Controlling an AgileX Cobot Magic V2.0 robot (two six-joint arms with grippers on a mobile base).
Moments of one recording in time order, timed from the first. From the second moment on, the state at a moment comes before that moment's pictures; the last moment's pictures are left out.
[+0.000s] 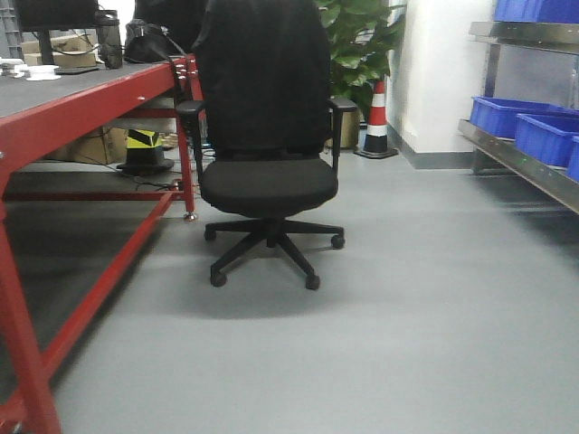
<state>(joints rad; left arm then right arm) -0.05 0.29 -0.53 -0.04 0.26 -0.06 -0.04 0.24 -0.50 0.07 0.30 0.05</state>
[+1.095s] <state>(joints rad) -0.05 0.29 -0.53 -0.04 0.26 -0.06 -0.04 0.24 -0.50 0.07 0.30 0.05</state>
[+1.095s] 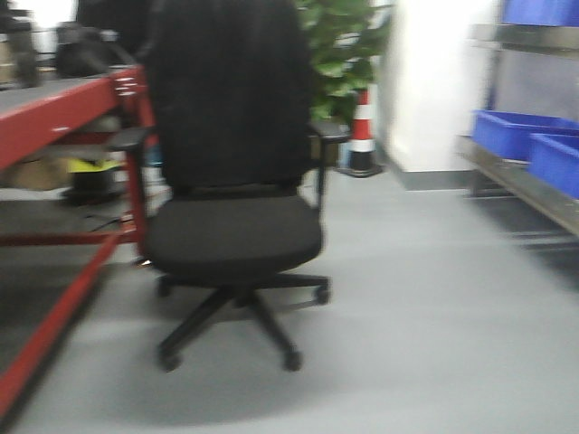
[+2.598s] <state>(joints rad) -0.05 0.29 -0.53 -0.04 0.26 -0.06 -0.04 0.24 -0.50 0.07 0.30 0.05</state>
